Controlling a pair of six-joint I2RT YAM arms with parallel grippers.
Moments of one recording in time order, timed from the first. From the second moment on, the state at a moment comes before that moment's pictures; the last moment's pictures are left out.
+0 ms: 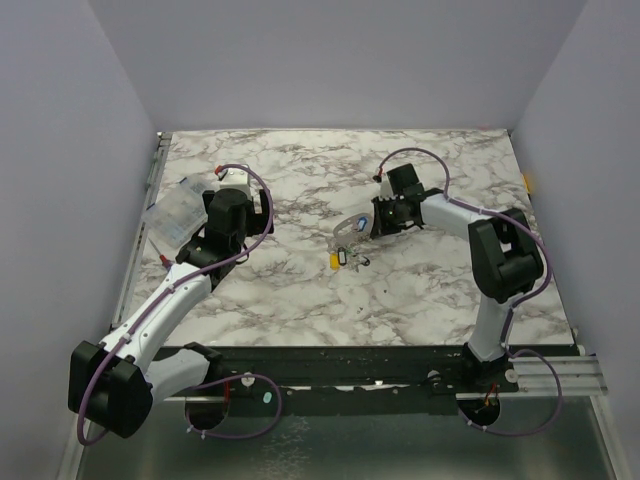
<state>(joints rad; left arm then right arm) -0.41 1.08 0.81 -0.17 -0.34 -0.21 0.38 1.91 1.23 -0.34 -0.25 0.15</state>
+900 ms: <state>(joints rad) -0.42 1.08 0.81 -0.17 -0.32 -0.20 0.55 1.63 1.27 -0.37 0.07 0.04</state>
